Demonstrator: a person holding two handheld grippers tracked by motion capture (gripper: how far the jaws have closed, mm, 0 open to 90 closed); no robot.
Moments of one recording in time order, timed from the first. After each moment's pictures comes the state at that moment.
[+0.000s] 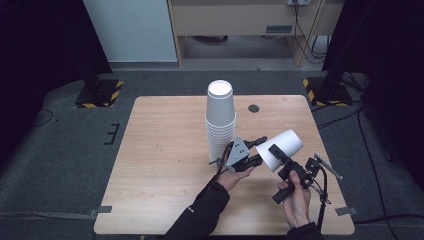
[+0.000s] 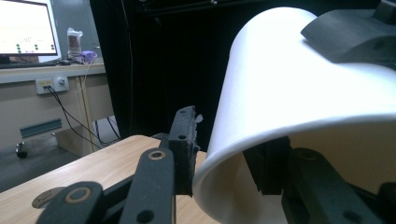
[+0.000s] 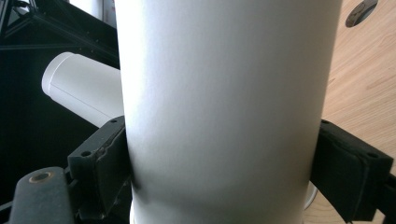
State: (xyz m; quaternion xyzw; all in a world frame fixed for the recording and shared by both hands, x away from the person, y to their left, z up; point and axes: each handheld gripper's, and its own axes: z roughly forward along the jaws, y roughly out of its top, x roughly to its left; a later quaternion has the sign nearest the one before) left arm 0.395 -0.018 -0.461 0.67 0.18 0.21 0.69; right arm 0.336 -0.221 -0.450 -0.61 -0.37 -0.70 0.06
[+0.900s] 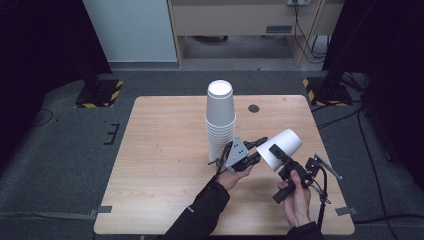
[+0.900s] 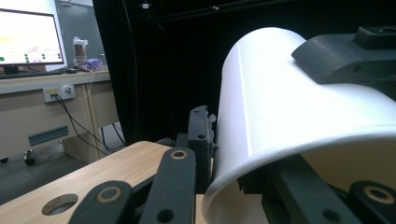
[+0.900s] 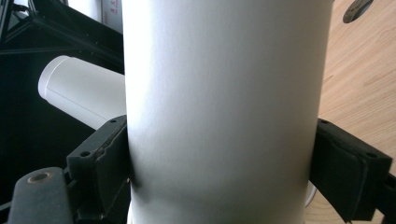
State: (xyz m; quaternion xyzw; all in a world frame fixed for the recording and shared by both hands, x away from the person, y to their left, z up) left arm 0.394 -0.016 -0.459 0.67 0.18 0.22 0.69; right arm 0.338 -0.223 -0.454 -0.61 -0.36 -0.70 0.07
